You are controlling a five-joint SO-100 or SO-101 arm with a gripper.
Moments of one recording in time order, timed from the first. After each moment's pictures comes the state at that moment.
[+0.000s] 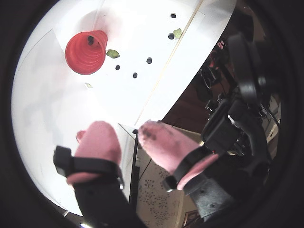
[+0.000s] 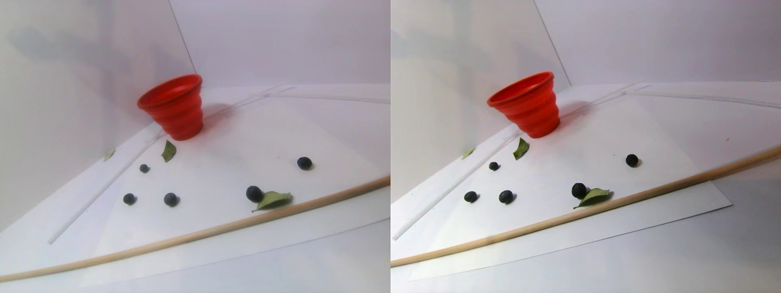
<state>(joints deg) 4.0 189.8 104.6 99.8 -12.7</state>
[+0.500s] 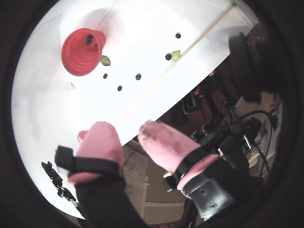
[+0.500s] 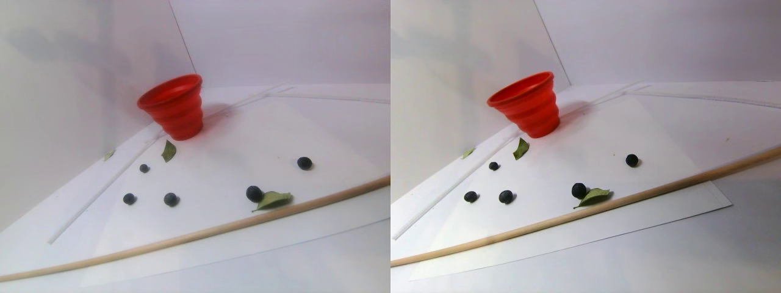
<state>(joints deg) 4.9 186.1 110.6 94.3 -33.8</state>
